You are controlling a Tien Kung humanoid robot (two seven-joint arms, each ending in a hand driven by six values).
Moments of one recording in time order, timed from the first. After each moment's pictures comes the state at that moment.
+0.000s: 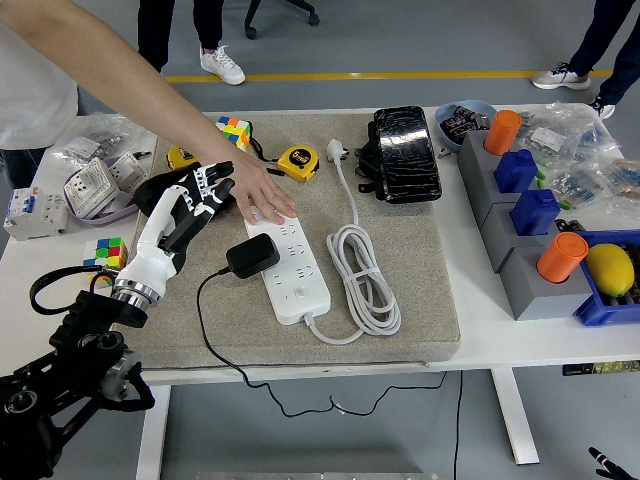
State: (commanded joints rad) left arm -0.28 0.33 -0.82 -1.35 0.82 0.35 -0.34; right arm 0.08 -0.28 0.72 0.36 -0.37 -0.09 0.03
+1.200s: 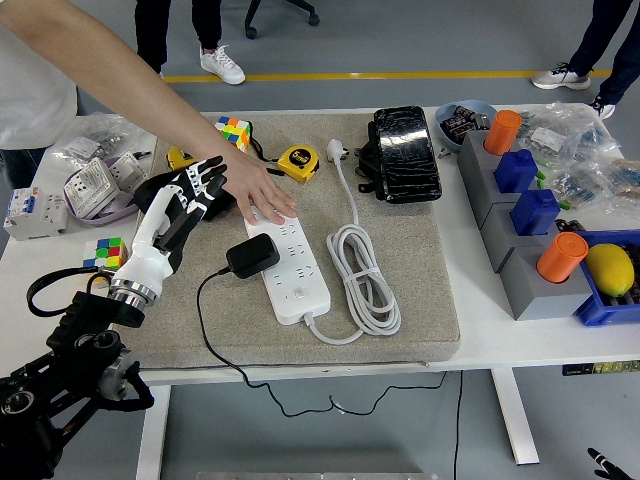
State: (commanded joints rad) left arm -0.27 0.32 -0.84 -1.37 0.82 0.35 -0.33; right arm 0.08 -0.27 0.73 0.36 -0.38 -0.09 0.03
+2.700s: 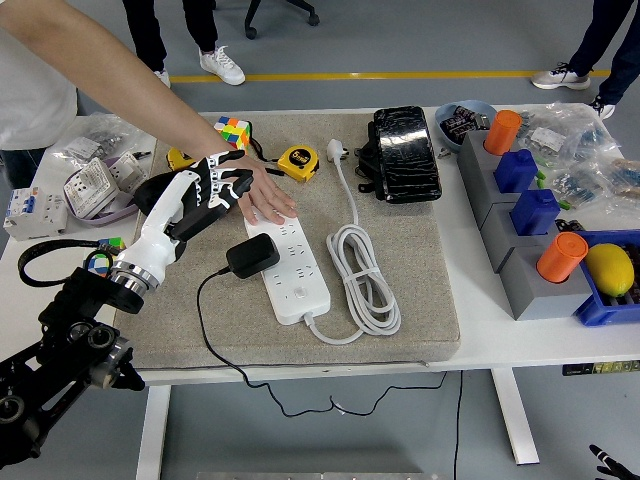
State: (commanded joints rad) left arm -0.29 0.36 -0.89 -1.53 1.15 0.31 -0.03; right arm 0.09 -0.29 0.71 0.37 -0.37 -0.09 0.03
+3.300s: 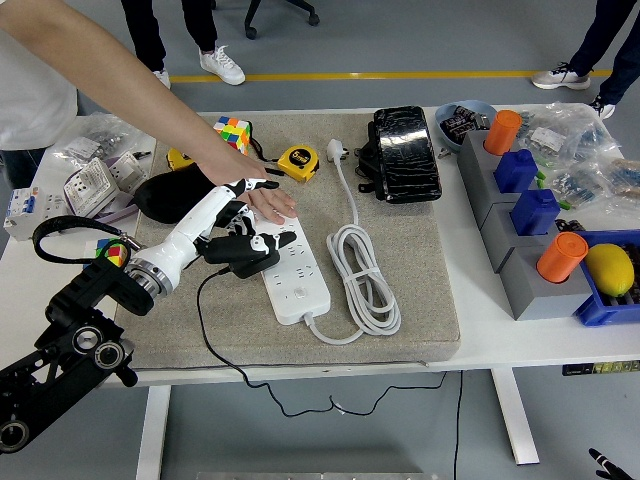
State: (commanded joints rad) left arm -0.30 0.37 -0.89 -1.63 1.46 0.14 0.25; right arm 0.08 -0.28 0.73 0.37 -0.37 -0.09 0.03
